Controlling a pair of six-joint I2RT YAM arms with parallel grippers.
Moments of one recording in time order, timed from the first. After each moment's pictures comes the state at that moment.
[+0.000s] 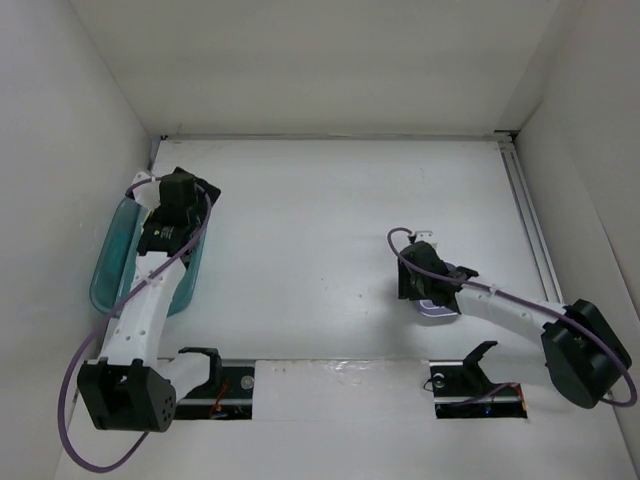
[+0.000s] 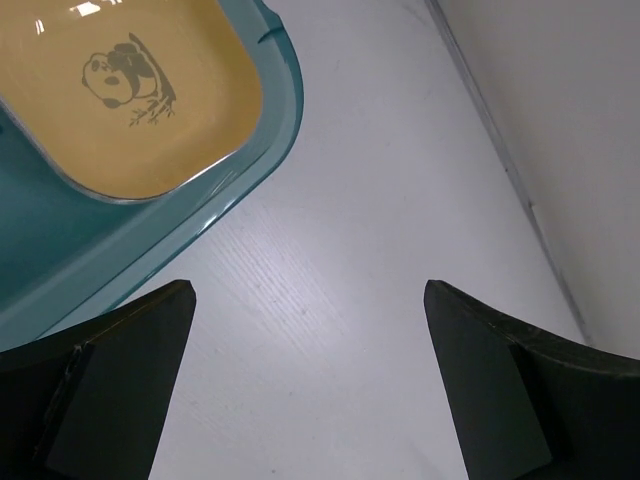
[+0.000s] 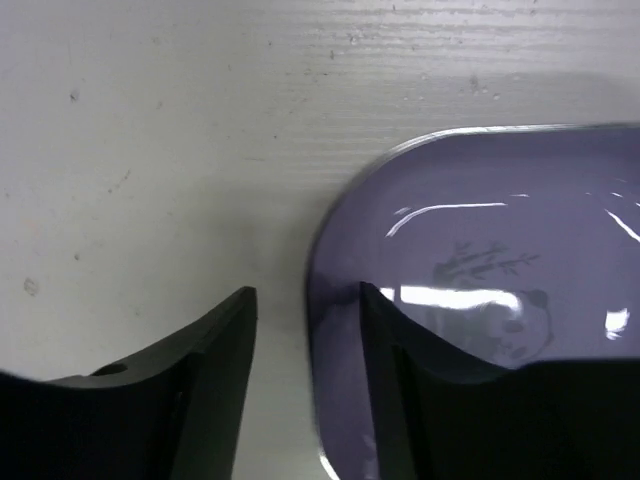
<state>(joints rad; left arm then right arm) -0.06 1.09 1.03 -0.54 -0.42 -1.00 0.63 1.20 0.54 -0.33 0.30 0.51</state>
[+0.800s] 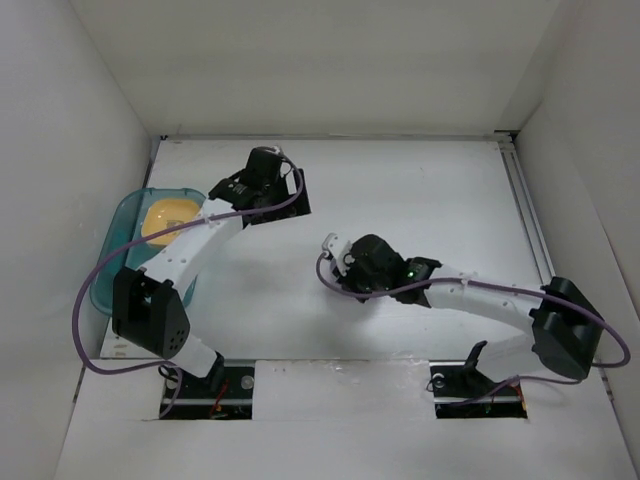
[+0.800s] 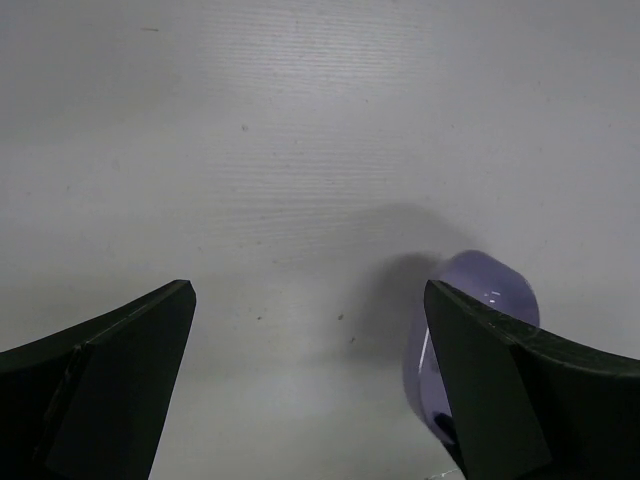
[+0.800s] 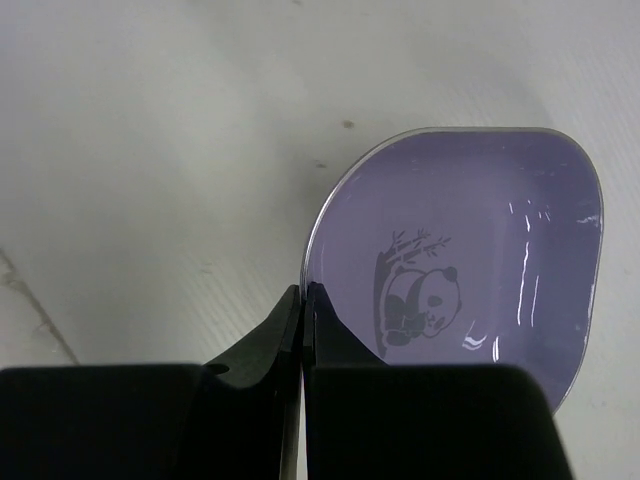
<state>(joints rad) -0.45 1.52 1.34 -0.66 -0.04 -0.55 0.92 1.36 0.83 -0.24 -0.05 -0.05</state>
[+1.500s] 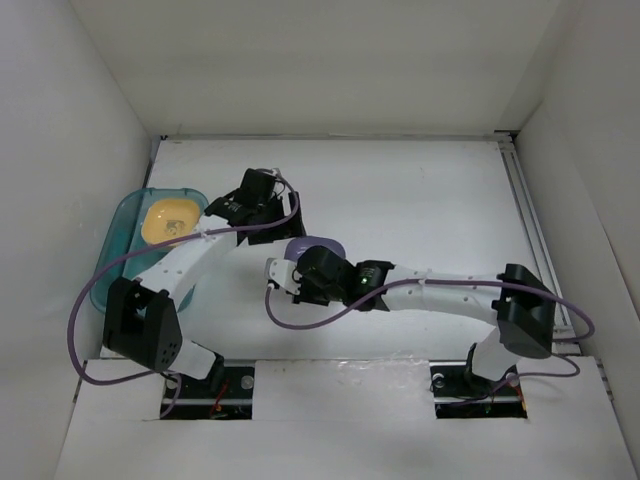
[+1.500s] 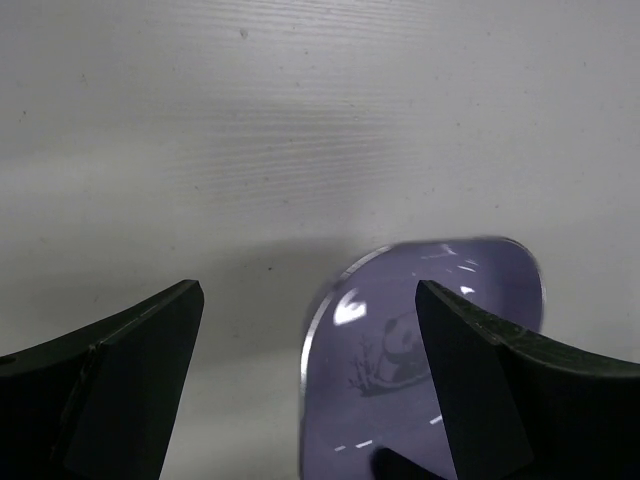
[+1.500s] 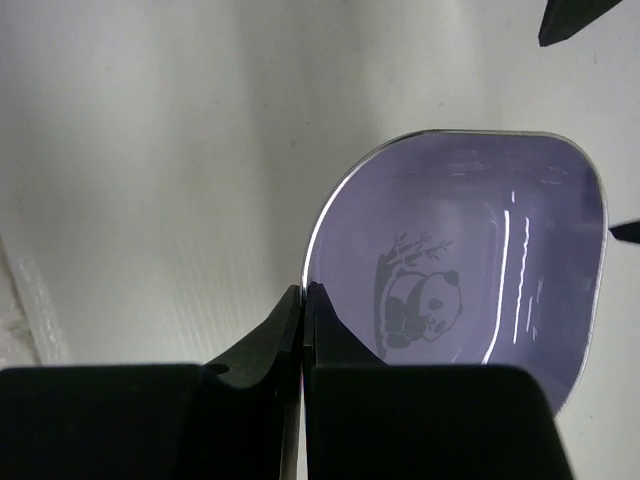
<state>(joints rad) -0.44 1.45 1.14 -0.63 0.08 -0.52 1.19 1.59 1.16 -0.31 0.11 -0.37</state>
